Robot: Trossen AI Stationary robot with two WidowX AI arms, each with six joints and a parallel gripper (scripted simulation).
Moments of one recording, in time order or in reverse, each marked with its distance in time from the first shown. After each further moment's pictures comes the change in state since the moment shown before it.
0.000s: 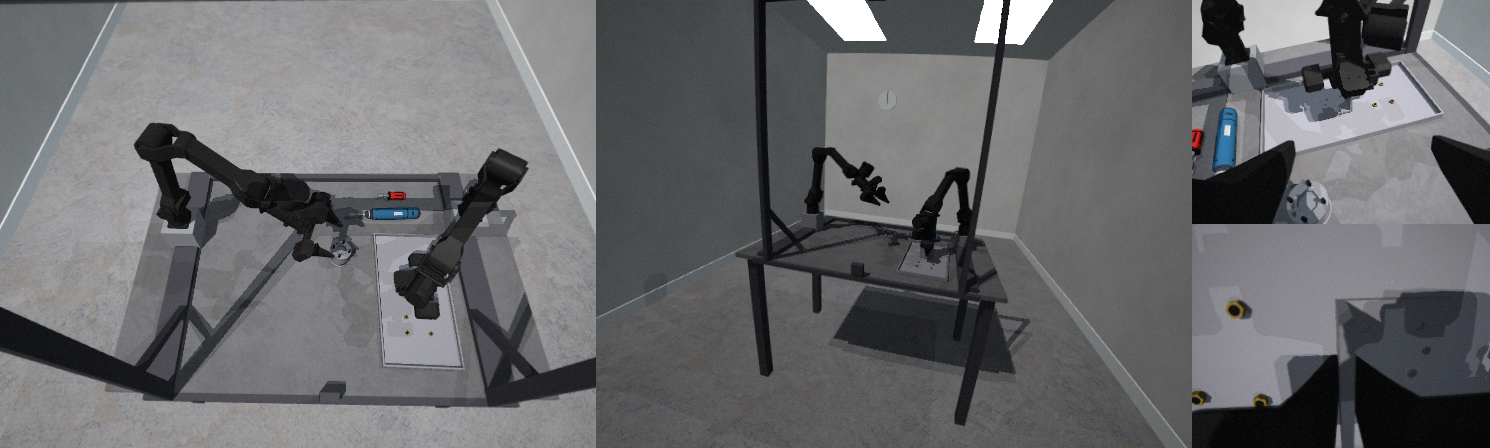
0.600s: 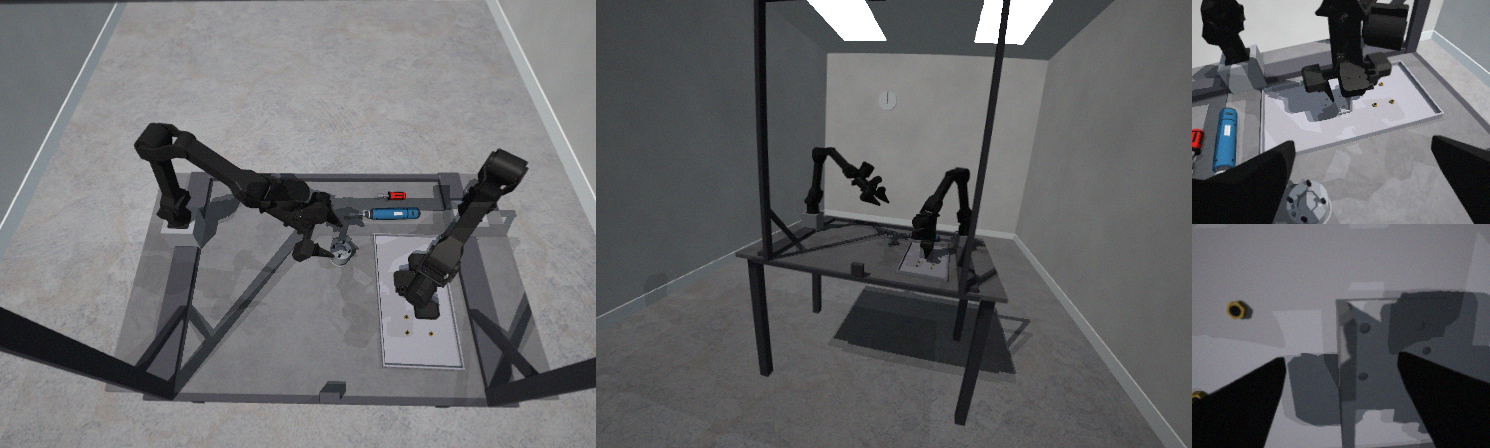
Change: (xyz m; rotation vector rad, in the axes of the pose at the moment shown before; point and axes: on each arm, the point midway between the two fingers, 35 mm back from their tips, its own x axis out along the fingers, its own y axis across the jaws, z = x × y) left arm 0.000 0.000 0.000 0.000 0.000 0.000; right arm 0.000 0.000 0.000 0.000 -0.001 0.001
